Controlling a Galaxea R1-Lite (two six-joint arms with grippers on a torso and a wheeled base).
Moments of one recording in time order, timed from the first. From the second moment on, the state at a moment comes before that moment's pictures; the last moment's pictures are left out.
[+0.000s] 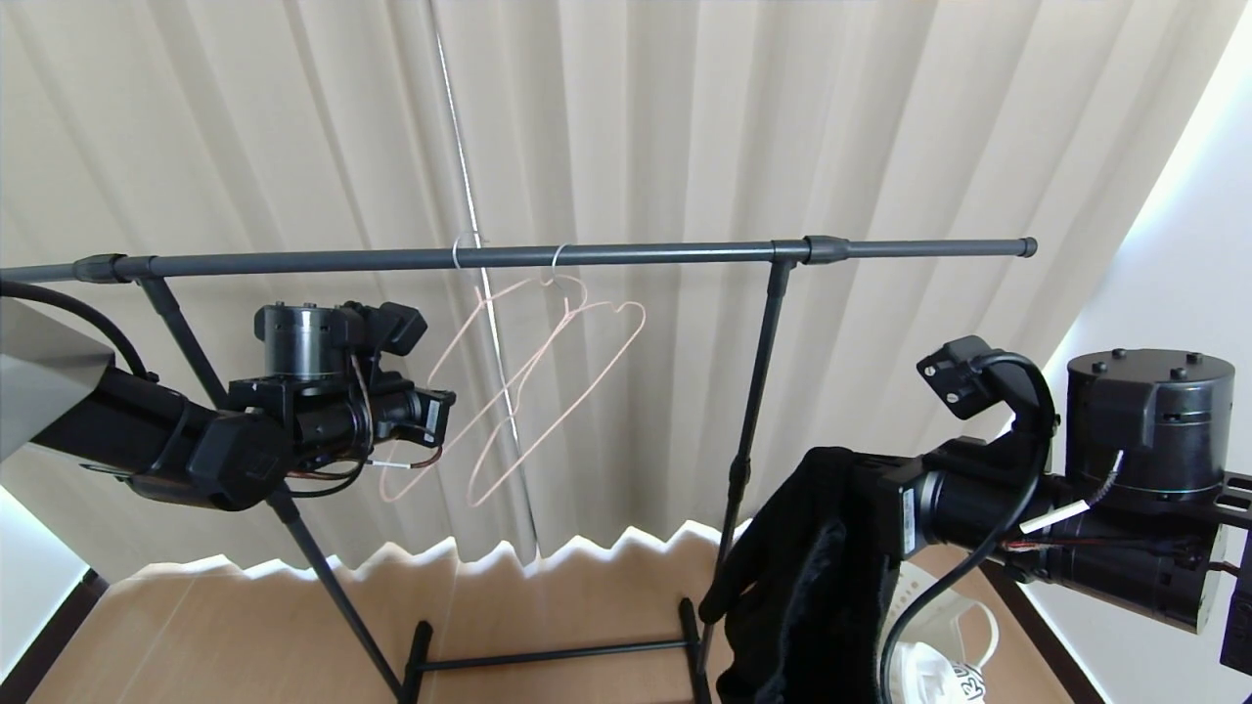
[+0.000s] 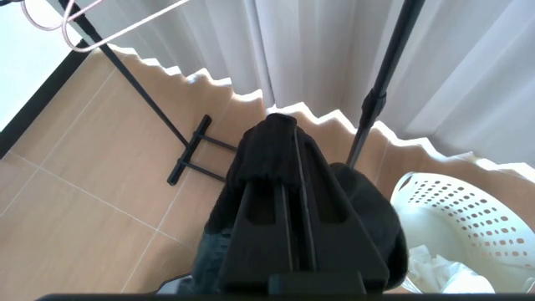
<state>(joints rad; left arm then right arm) -0.14 2.00 -1.00 -0.55 -0.15 0.18 0.52 1.56 -0.59 -0.57 0.04 0.15</state>
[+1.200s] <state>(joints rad) -0.11 1.69 -0.66 -0.63 -0.14 0.15 0.52 1.55 -0.59 -0.56 0.03 0.15</state>
